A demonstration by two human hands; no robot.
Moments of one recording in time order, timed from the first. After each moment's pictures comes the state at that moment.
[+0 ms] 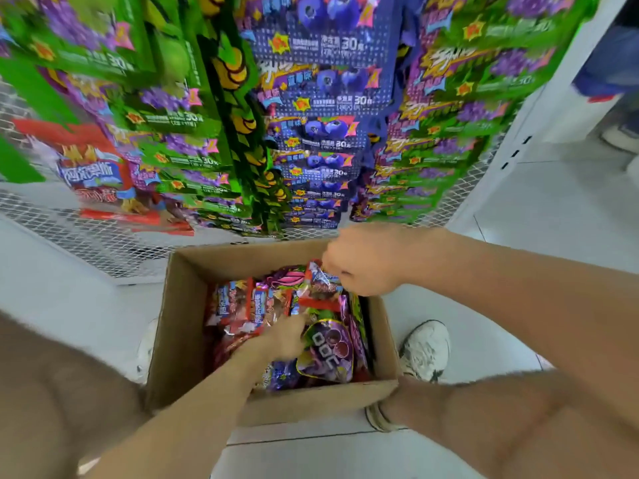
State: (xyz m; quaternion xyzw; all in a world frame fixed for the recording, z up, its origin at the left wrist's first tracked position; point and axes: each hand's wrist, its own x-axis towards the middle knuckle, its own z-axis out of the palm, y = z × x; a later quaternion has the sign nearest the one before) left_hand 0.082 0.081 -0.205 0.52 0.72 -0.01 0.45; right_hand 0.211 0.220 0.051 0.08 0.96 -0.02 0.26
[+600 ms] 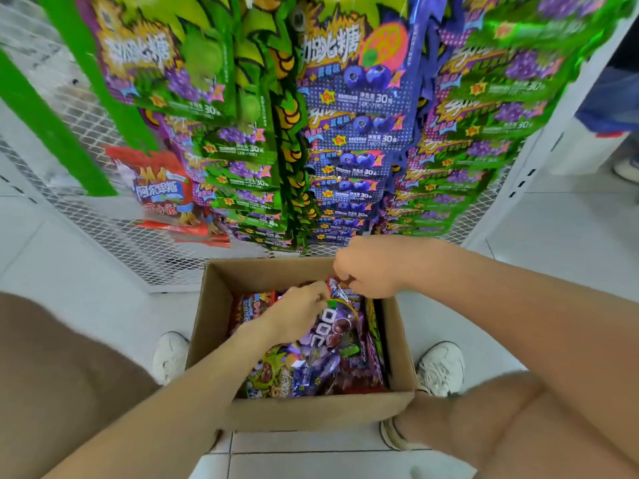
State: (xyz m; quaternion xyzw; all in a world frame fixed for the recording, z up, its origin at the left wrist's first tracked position) left_hand 0.050 0.082 -0.092 0.57 0.72 0.16 0.35; right_hand 0.189 0.204 0.072 0.12 0.96 -0.04 0.26
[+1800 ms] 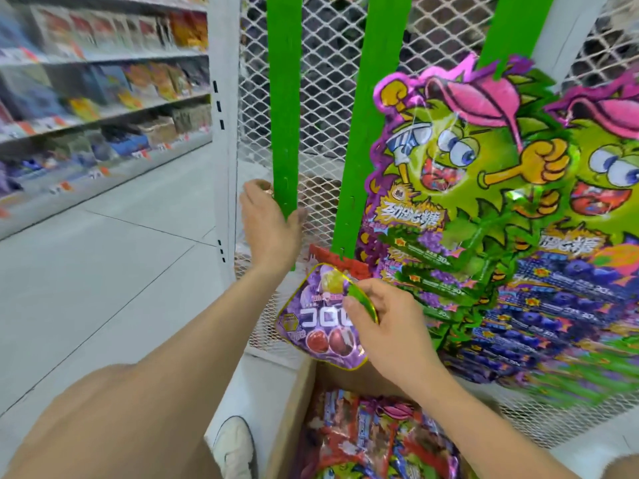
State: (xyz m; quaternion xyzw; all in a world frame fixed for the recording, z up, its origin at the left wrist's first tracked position) left_hand -0.198 0.019 0.144 0.21 0.81 0.53 -0.17; right_hand 0.021 0.083 0.103 0.16 0.84 -0.42 -0.30
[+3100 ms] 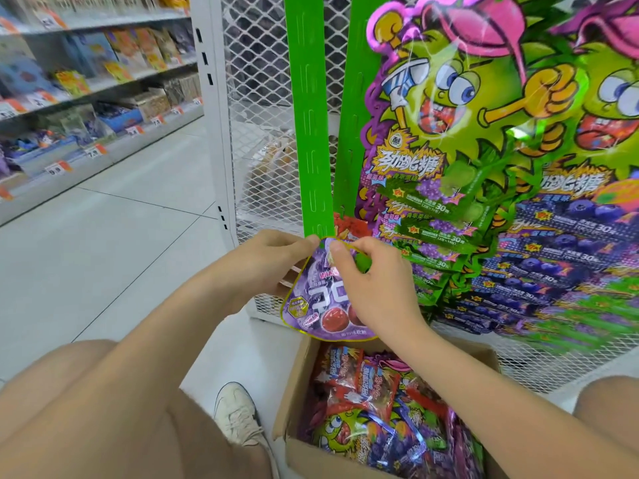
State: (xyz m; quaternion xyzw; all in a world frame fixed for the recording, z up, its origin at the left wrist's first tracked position) left_hand -0.114 -0.076 0.154 0.27 0.74 0.48 0.38; right_hand 0.017 0.054 0.110 0.25 0.84 -0.36 -0.33
